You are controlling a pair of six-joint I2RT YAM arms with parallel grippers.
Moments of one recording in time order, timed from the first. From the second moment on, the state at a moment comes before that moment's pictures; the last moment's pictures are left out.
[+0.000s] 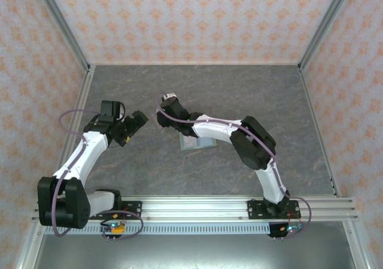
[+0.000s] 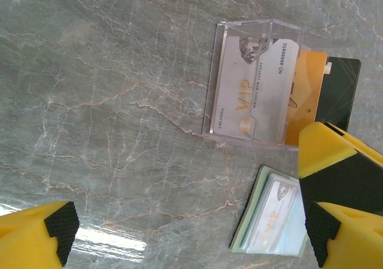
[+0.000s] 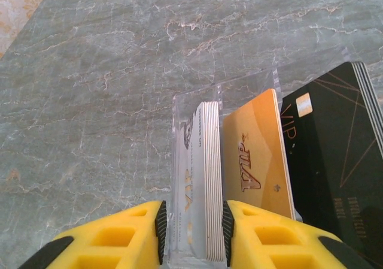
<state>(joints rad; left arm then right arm) 0.00 1.21 0.80 -0.59 0.26 -0.82 0.89 2.10 1.51 -0.06 0.13 0.53</state>
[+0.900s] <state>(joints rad) -0.23 1.33 0.91 -0.62 0.25 -0.79 0.70 1.67 1.05 -0.27 -0.04 0.76</state>
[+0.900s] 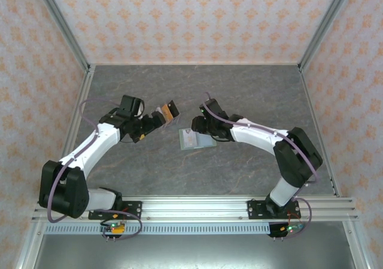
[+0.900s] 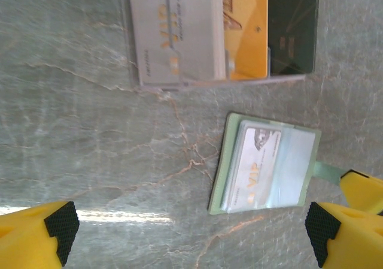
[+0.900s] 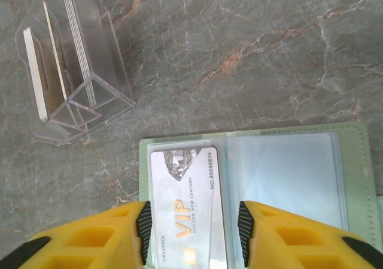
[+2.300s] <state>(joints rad) -0.54 1.78 1.07 -0.48 0.21 -0.91 0.66 1.77 1.00 -0.24 -0.29 0.76</state>
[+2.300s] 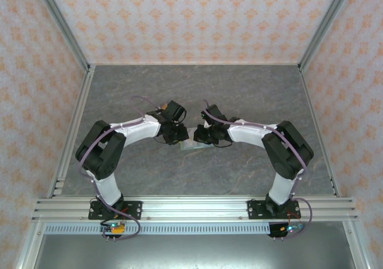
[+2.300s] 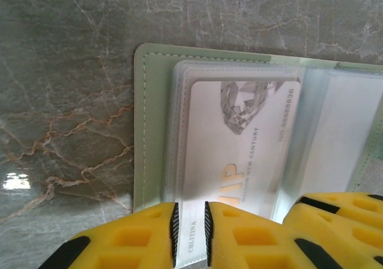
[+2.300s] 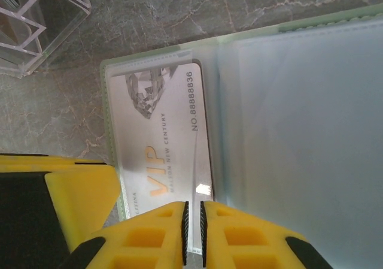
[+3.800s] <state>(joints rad) -0.54 1.81 1.06 -0.44 0.21 -0.91 0.60 1.81 0.93 -0.09 -0.48 0.76</state>
